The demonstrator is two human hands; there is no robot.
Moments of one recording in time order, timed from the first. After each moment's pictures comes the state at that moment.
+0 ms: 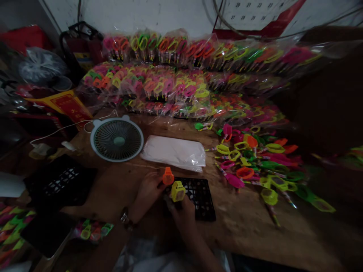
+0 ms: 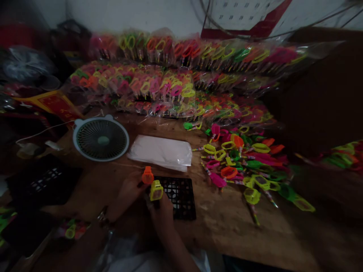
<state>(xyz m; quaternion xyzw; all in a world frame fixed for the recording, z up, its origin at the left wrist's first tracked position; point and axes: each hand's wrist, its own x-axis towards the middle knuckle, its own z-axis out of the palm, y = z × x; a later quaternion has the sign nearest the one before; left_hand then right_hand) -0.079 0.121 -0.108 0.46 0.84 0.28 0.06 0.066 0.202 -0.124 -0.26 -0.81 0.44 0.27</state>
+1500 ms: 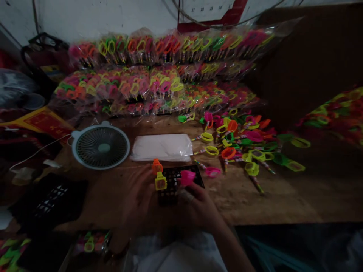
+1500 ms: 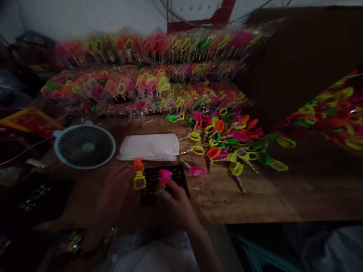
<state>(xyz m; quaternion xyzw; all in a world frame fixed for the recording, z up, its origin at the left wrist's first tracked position) -0.046 0.093 -0.041 0.45 0.78 0.42 -0.01 0.108 0.238 -0.071 -0.29 -0.61 0.71 0.18</state>
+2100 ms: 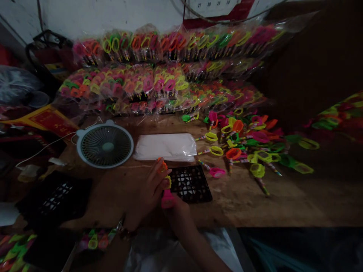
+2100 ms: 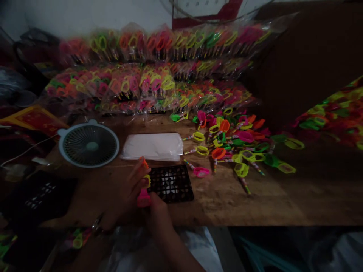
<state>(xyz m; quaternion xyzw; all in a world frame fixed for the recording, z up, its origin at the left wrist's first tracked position) -0.056 0.113 -0.067 0.51 0.72 0.44 0.15 0.077 0.170 -0.101 -0.29 -0.79 0.52 0.18</state>
